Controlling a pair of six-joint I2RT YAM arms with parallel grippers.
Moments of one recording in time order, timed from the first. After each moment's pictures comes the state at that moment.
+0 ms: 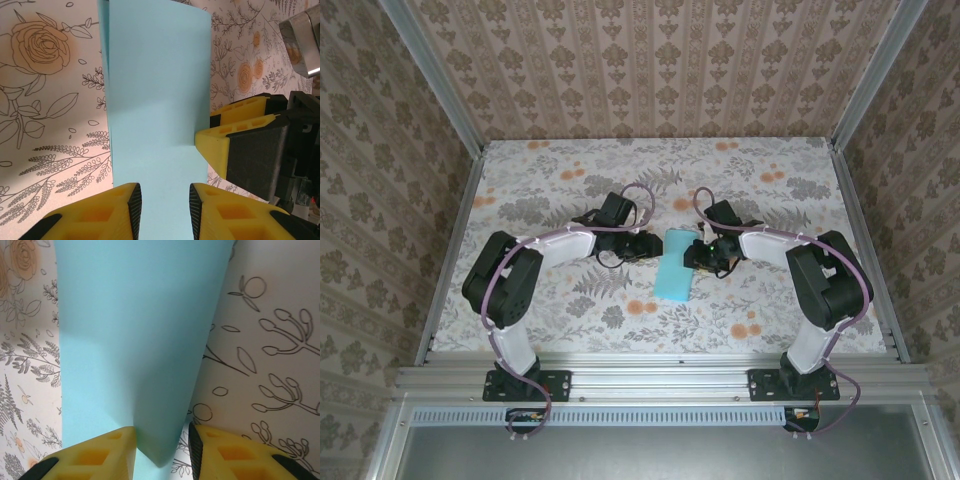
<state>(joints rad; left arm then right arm) -0.64 1.81 1.09 -0.23 0.55 -0.63 0.37 1.75 0.95 -0.38 -0.35 0.53</state>
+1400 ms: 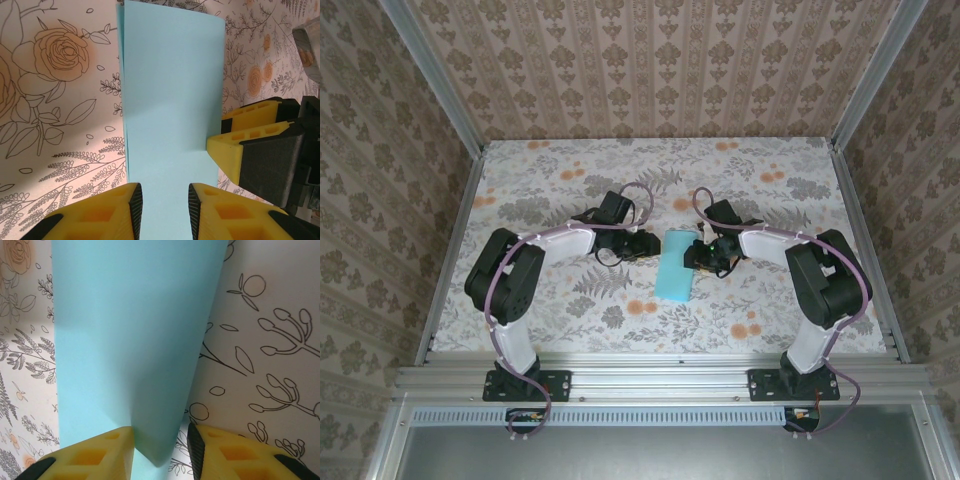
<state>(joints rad) -0.62 1.83 1.10 -0.24 0.56 -0.61 0.37 1.76 0.96 -0.41 -0.35 0.50</state>
